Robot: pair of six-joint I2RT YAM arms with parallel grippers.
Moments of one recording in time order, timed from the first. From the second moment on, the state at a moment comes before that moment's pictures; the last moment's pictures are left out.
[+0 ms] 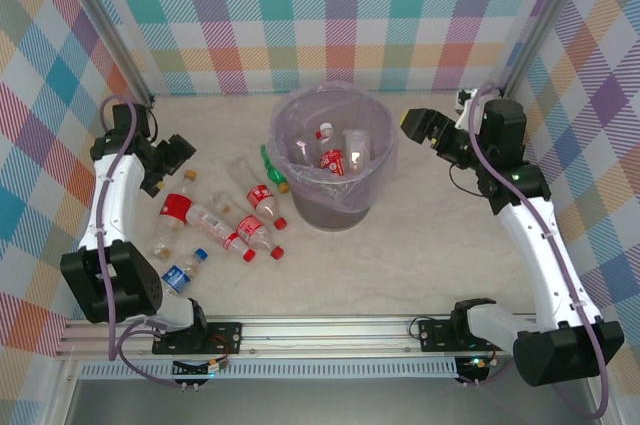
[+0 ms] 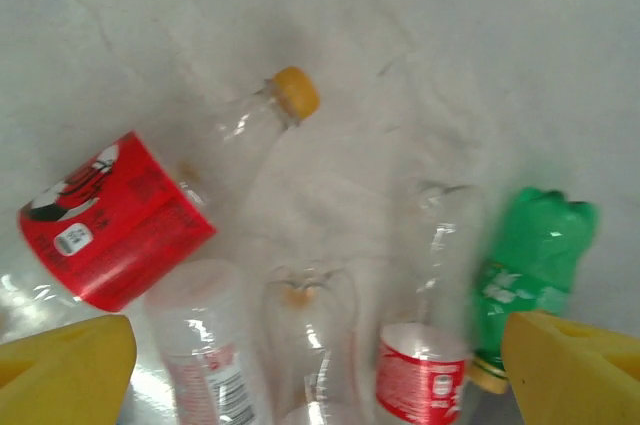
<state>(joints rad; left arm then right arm) 0.22 1.47 1.37 -1.00 0.08 -0.61 0.14 1.11 1.20 -0.47 -0.50 0.65</state>
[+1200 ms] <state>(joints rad) 0.22 1.85 1.36 -0.86 -0.08 -0.16 0.23 1.17 0.97 -0.15 -0.61 0.80</state>
